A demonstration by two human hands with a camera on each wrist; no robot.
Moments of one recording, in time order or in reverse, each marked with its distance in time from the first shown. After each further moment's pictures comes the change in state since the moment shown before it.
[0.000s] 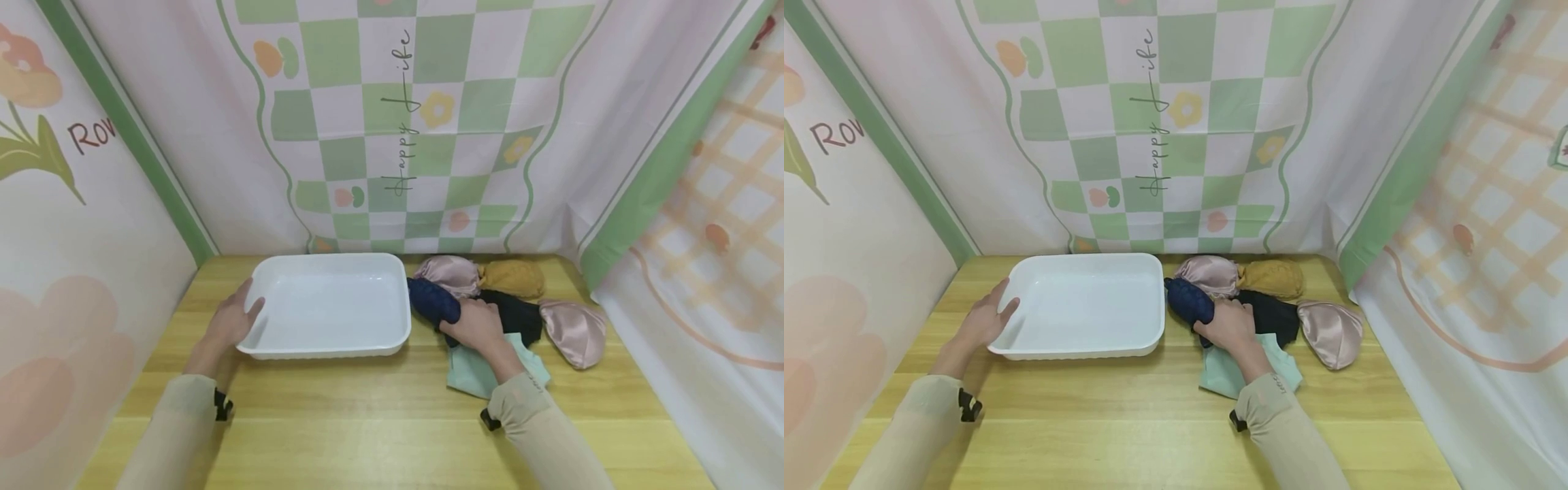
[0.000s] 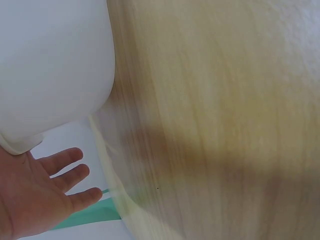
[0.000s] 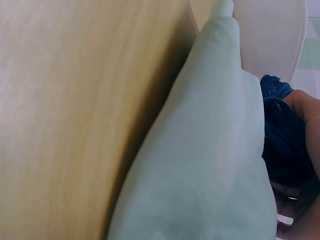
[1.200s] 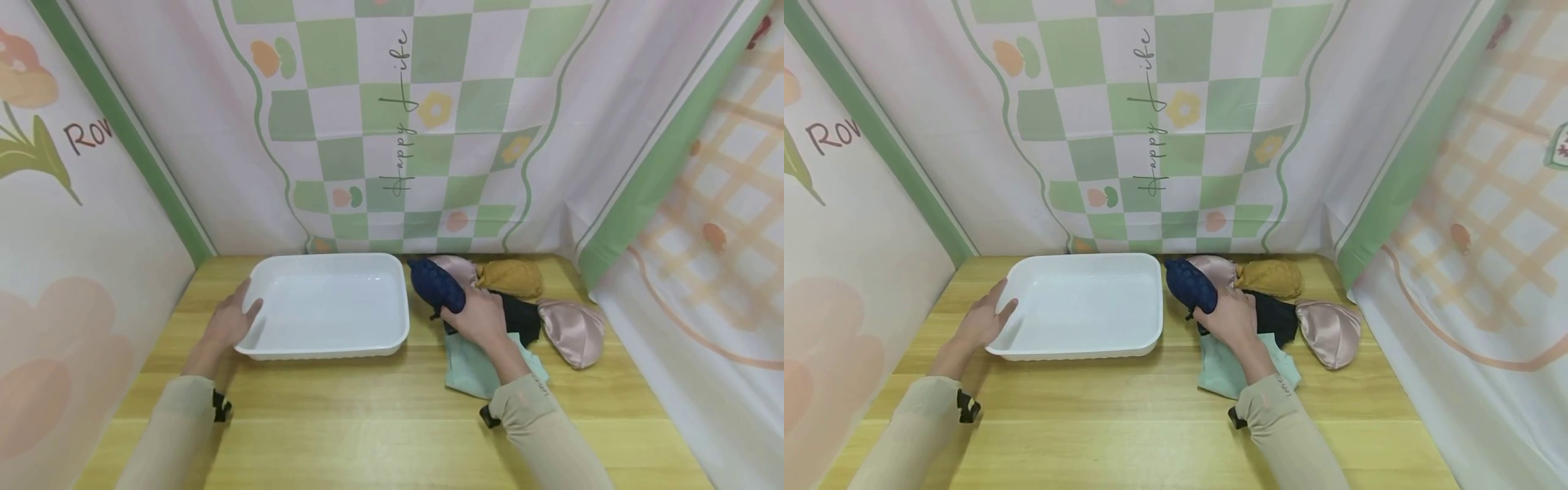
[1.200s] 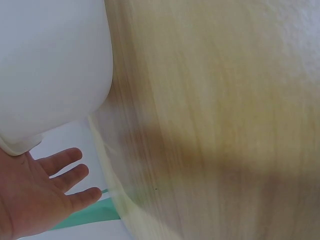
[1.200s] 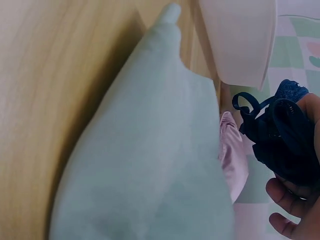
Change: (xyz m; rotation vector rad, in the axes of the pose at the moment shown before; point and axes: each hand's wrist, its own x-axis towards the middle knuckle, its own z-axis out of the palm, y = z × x) left_hand 0.001 -0.001 0.003 -0.005 0.004 -0.007; right_hand -0.002 -0.001 -0.018 0.063 0.219 -0.030
